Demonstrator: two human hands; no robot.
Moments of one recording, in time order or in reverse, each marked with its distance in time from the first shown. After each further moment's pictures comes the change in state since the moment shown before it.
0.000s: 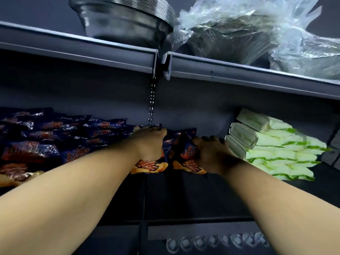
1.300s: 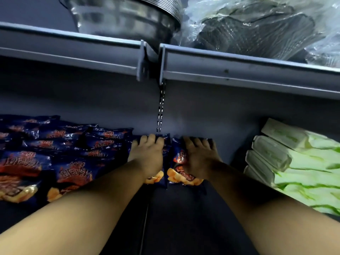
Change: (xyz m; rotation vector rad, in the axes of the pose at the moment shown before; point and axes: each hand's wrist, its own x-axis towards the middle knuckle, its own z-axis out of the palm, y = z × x) left_hand 0.049 -0.021 0.054 0.071 0.208 -0.231; right_hand 0.093 -0.013 0.040 0.021 0.003 -0.151
